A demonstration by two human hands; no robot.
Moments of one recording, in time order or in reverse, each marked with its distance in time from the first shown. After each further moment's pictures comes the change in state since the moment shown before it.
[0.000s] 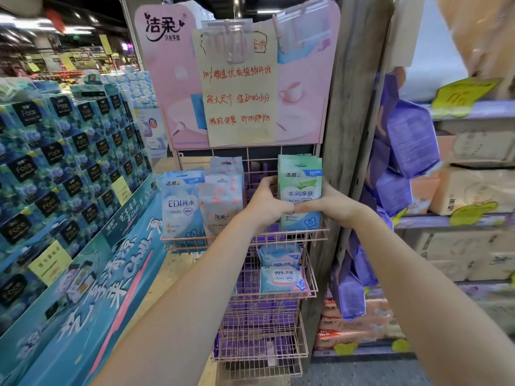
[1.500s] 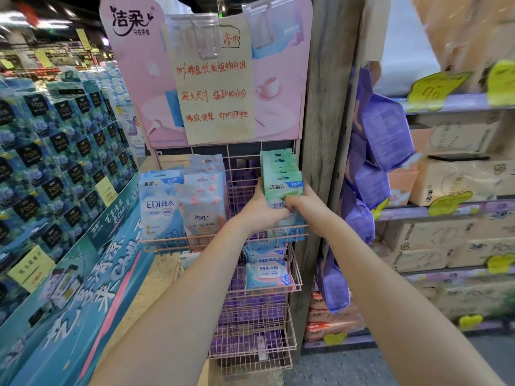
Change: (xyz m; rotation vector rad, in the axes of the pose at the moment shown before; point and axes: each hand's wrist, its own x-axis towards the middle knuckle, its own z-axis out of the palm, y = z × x) left_hand 0.007 -0.013 0.024 0.173 -0.126 -0.030; right_hand -0.006 0.015 0.028 0.122 0.335 0.042
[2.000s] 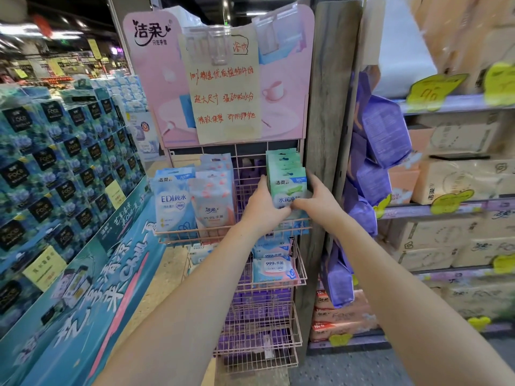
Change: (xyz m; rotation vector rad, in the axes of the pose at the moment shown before) left_hand -0.027 -0.003 0.003 0.232 0.274 0.147; right_hand -0.033 -0.009 -0.006 -0.218 0.081 -0.163
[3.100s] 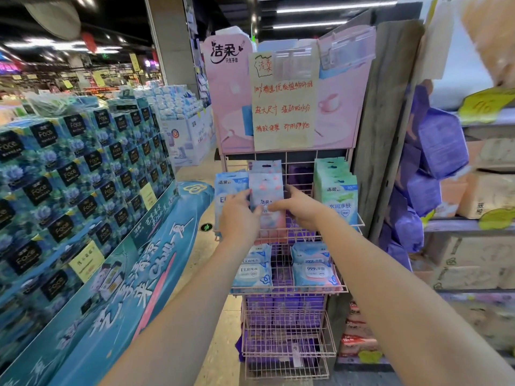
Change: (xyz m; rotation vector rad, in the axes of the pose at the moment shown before) left_hand -0.057 -0.040 -0.128 0.200 0.374 -0.162; right_hand 0.019 -0.063 0.135 0.185 -0.315 0.206
